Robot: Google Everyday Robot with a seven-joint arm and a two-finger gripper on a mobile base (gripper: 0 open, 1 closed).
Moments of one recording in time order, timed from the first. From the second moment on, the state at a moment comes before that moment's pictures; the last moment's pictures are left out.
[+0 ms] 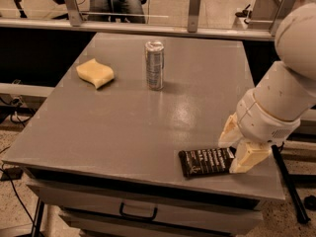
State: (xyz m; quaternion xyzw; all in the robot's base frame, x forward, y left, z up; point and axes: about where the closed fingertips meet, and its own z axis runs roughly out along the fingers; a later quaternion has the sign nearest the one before) arm 0.395 -0.165 0.836 -0.76 0.64 0.06 0.10
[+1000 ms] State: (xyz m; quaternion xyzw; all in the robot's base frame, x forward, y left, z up) arm 0.394 -0.165 0.840 -0.76 0.64 0.05 0.10
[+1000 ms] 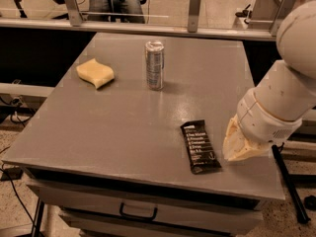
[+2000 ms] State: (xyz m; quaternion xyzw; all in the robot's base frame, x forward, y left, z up) arm 0.404 -0.163 0.878 -0.76 0.63 0.06 0.12
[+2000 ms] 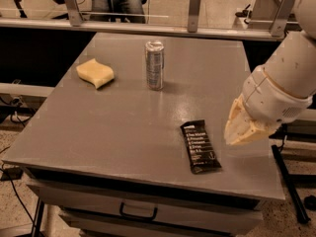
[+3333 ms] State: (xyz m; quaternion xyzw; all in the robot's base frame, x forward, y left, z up) arm 0.434 -0.122 0.833 -0.74 0.65 0.13 0.13
